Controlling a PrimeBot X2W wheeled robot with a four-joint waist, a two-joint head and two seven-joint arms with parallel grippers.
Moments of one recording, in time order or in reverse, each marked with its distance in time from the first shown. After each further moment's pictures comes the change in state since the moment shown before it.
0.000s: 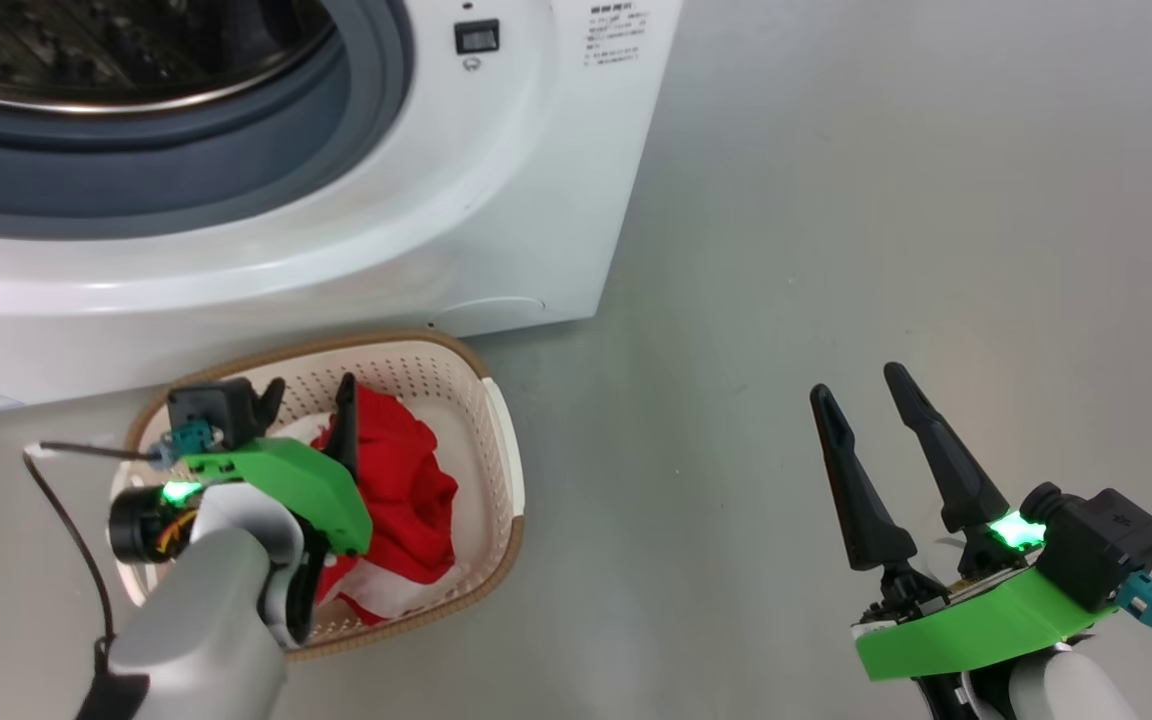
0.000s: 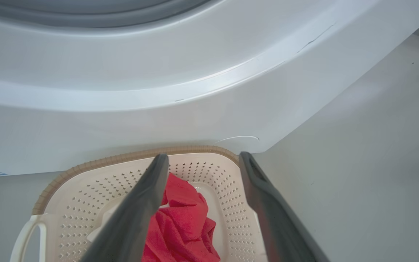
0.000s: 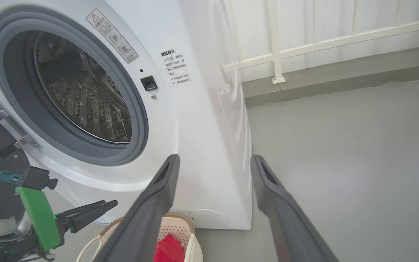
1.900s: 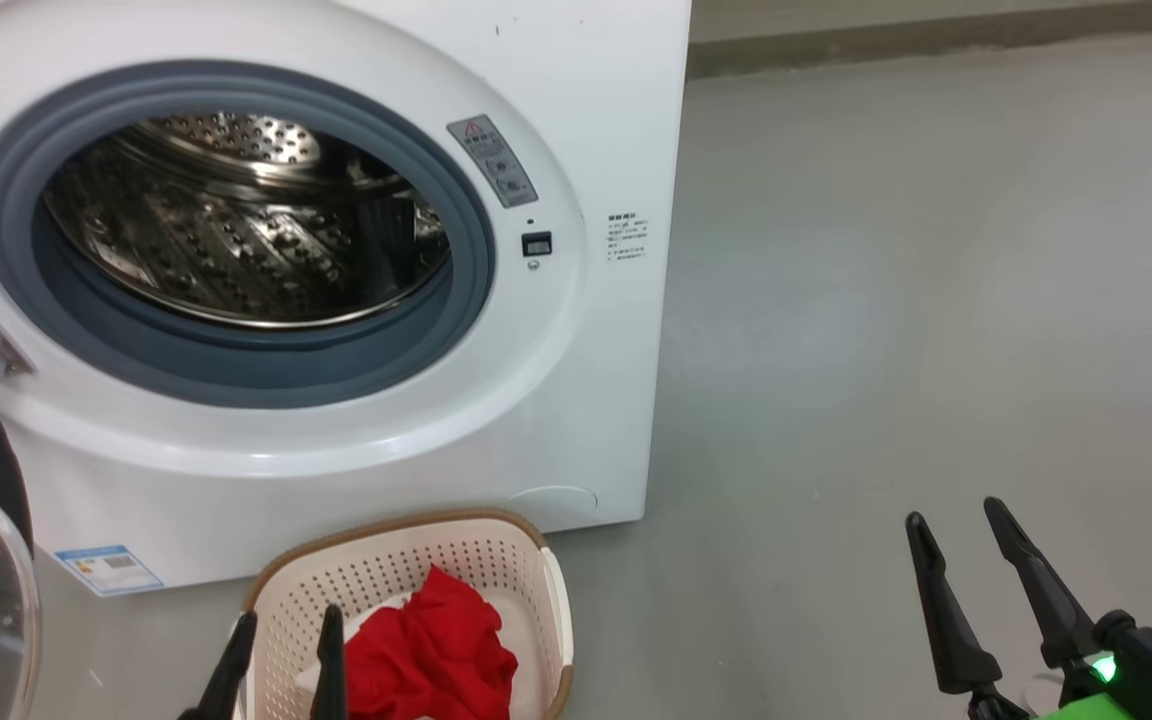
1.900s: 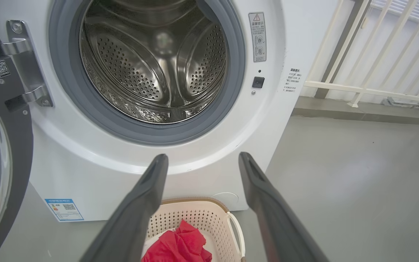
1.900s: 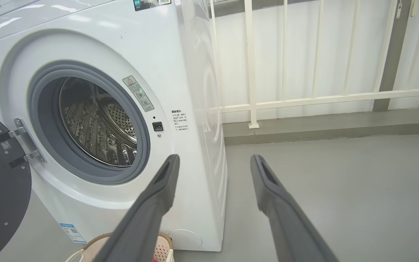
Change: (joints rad) left arm 0.827 0.254 0.107 -1.140 0.126 0.377 -0.004; right arm 0.268 0.006 -0.155 -0.087 -0.123 0.000 0.052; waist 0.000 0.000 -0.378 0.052
